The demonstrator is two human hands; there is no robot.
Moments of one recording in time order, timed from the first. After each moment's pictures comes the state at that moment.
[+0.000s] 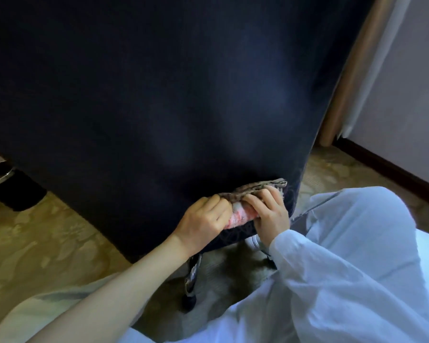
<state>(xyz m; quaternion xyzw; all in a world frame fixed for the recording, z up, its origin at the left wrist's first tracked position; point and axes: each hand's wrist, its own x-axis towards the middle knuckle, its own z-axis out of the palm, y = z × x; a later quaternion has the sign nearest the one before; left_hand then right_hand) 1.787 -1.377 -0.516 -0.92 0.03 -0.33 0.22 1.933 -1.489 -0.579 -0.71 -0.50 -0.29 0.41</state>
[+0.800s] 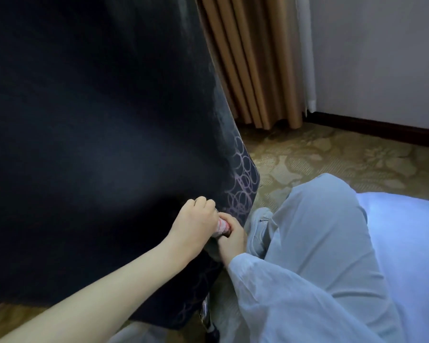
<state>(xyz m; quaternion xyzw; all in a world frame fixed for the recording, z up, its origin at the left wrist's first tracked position) 1.910 -1.439 -0.460 -0.92 0.01 0.10 0.39 1.935 -1.484 -0.593 -0.62 -0.09 0.17 0.76</state>
